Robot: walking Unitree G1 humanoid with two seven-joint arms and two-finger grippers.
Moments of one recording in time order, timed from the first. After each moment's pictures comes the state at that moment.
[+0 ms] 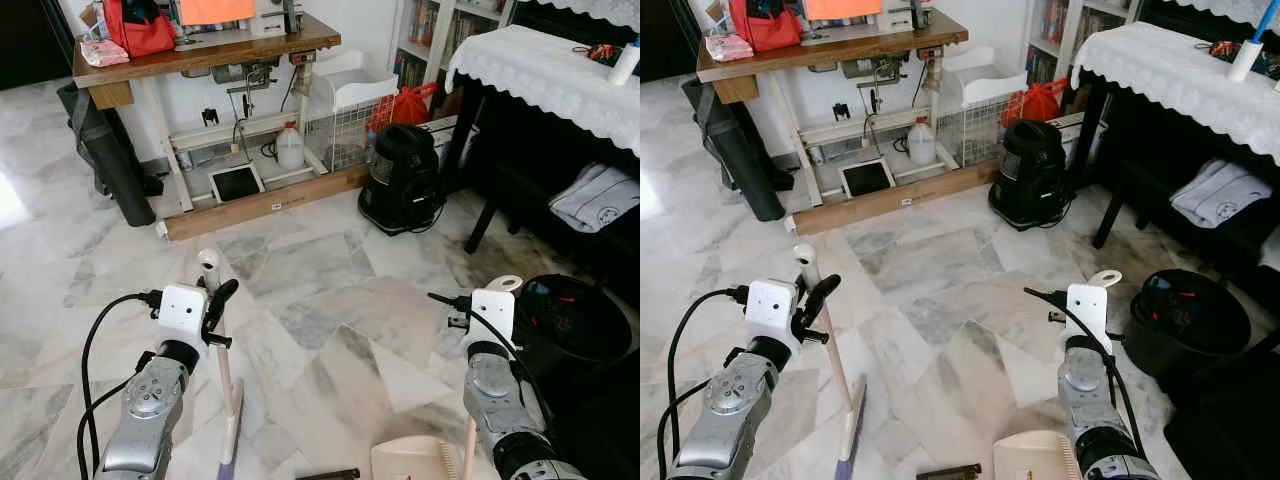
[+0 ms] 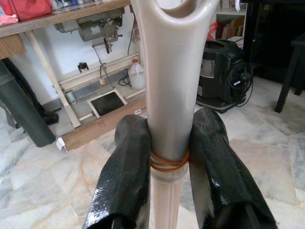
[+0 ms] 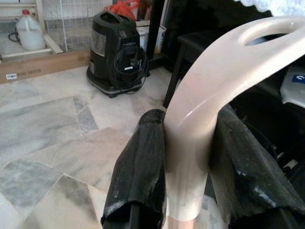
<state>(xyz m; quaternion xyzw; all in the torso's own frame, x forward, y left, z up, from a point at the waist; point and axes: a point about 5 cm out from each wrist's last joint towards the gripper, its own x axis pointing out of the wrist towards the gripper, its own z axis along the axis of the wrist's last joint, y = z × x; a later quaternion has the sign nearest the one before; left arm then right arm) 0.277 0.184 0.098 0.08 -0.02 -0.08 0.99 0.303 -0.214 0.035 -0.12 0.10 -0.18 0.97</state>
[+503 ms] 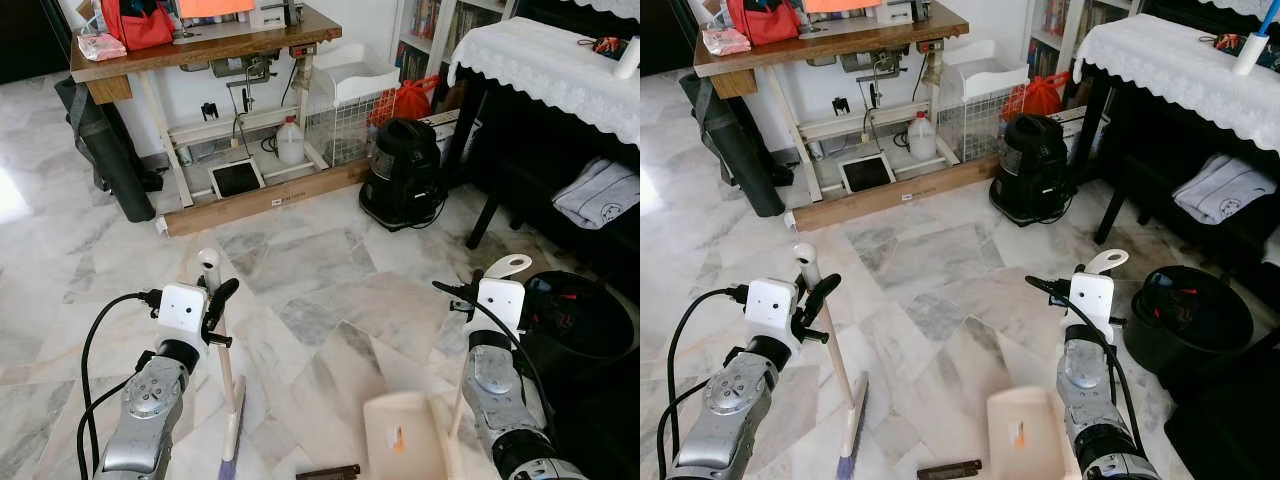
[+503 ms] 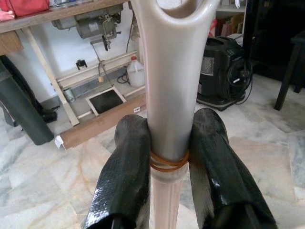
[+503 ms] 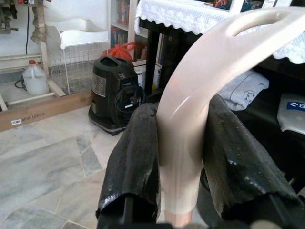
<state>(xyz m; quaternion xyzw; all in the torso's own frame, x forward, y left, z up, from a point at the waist) 0.276 0.184 0.099 0.08 -0.02 -0.08 0.99 0.310 -0.210 0.060 -0.10 0.00 -0.17 0.98</state>
